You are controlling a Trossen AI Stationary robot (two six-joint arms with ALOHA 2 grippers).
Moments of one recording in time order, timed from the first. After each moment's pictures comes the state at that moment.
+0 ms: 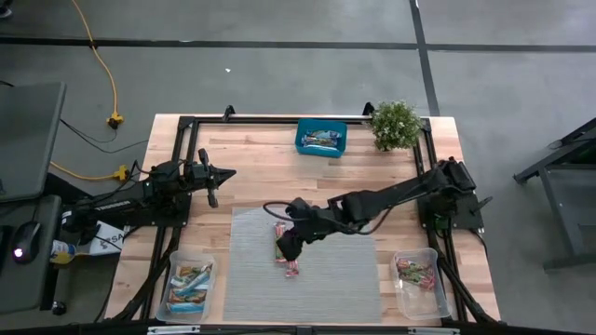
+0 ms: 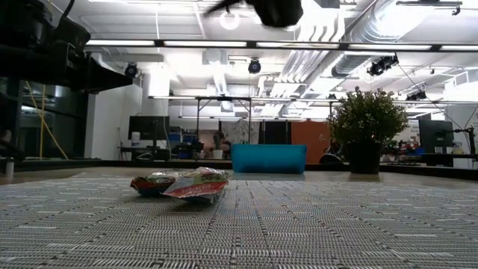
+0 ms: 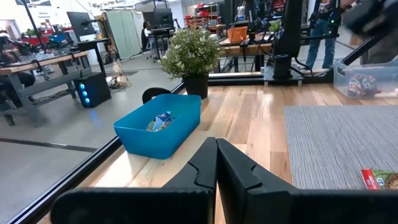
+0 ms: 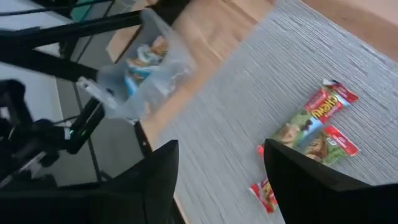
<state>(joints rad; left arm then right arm) 0.28 0.04 0.02 0.00 -0.03 0.13 0.29 1.87 1.64 -0.48 0.09 1.09</state>
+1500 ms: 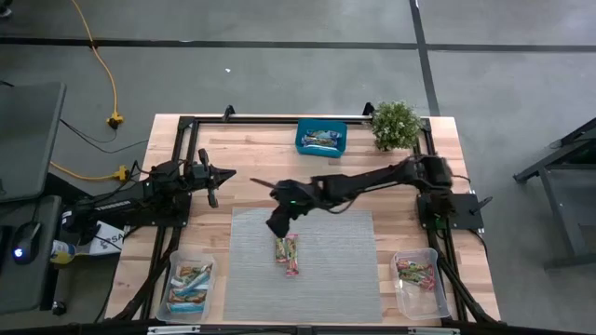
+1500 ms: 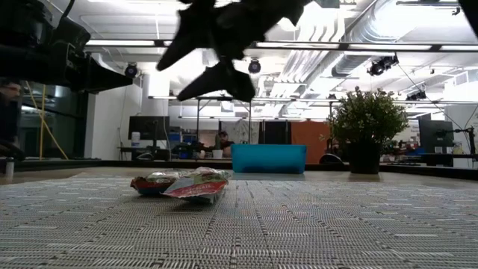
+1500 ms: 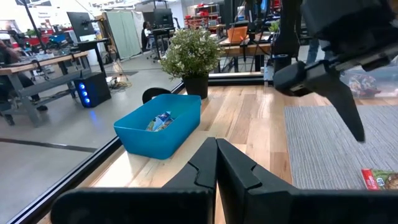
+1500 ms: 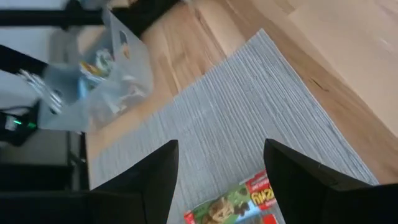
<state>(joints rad) 0.28 0.04 0.02 0.00 -0.03 0.13 0.07 2.02 1.56 -0.24 -0.10 0.71</state>
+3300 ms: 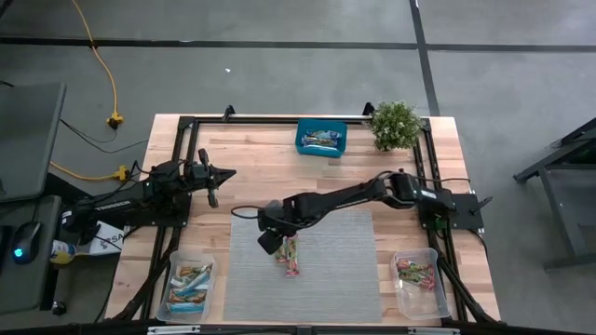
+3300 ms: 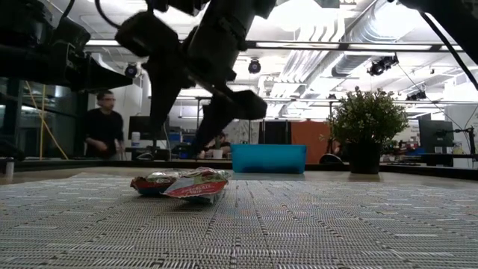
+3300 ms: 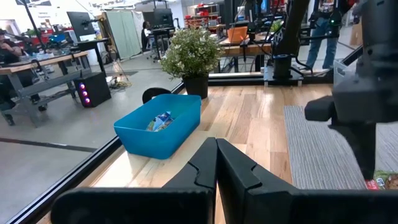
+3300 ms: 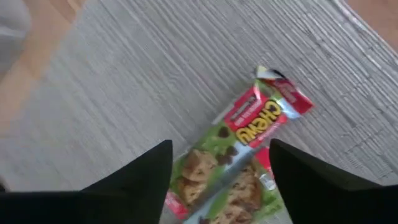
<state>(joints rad) 0.28 0.04 0.02 0.00 -0.03 0.13 0.16 2.34 2.01 -0.82 -0.05 0.96</state>
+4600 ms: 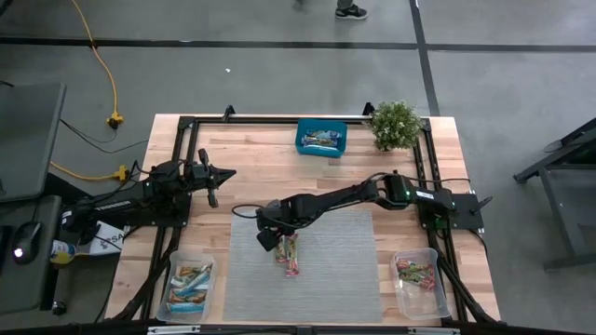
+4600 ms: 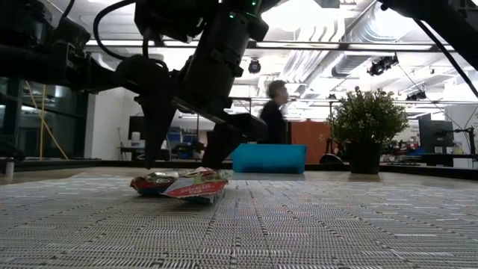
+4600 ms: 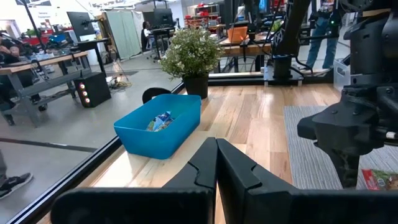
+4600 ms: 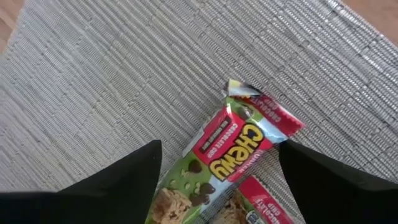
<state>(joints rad) 0.28 0.04 0.02 0.00 -0.03 0.13 0.14 2.42 2.02 -0.79 -0.04 1.03</state>
